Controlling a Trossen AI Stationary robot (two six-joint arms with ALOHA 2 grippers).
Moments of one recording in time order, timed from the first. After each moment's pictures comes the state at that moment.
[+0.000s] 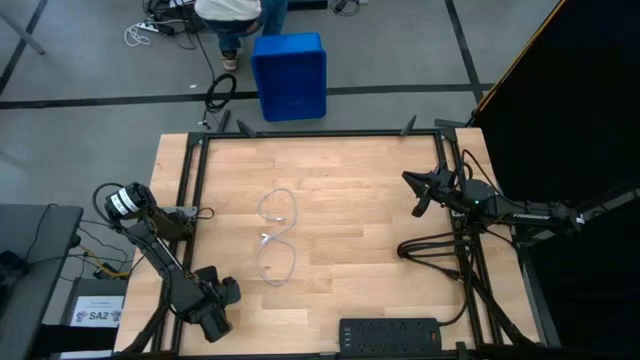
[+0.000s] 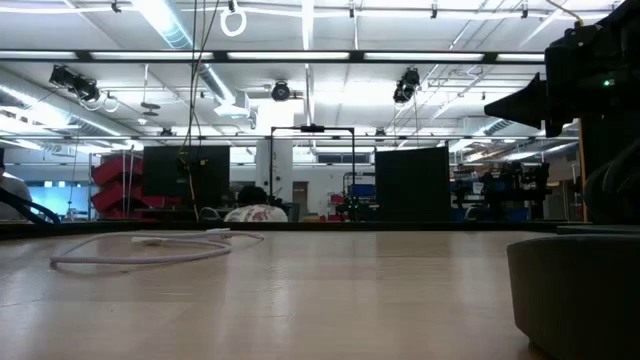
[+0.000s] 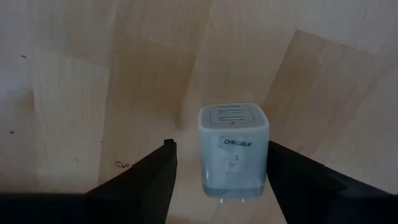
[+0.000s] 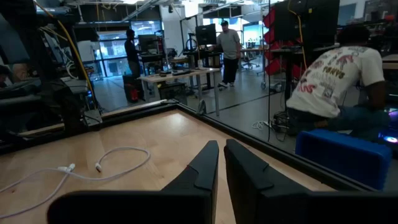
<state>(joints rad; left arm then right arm) -0.98 1.64 0.96 -0.87 0.04 -1.27 -0.15 0.10 0.01 0.14 0.42 0.08</state>
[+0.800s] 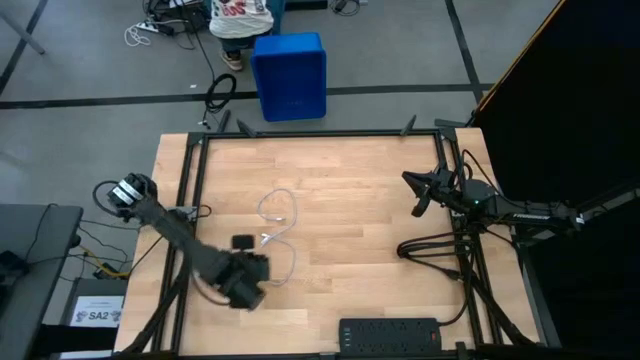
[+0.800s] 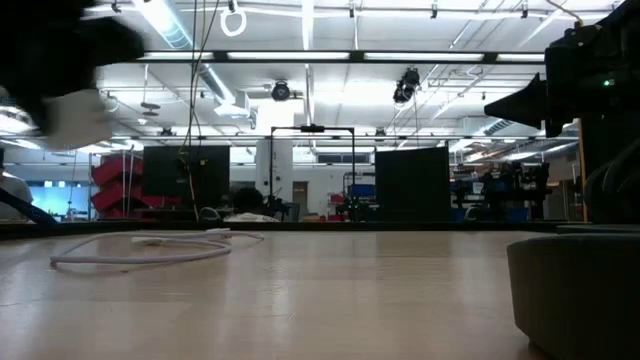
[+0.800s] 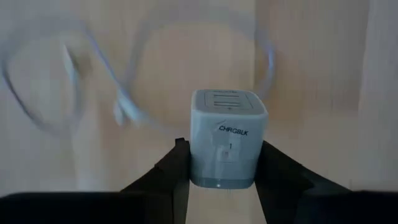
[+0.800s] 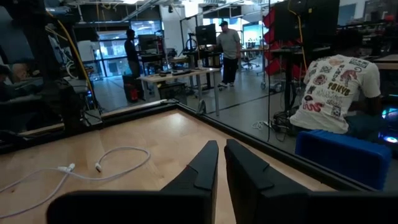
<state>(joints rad) -0.59 1.59 1.21 -1.07 -0.29 -0.54 -0.15 0.10 0.01 0.14 0.42 0.08</state>
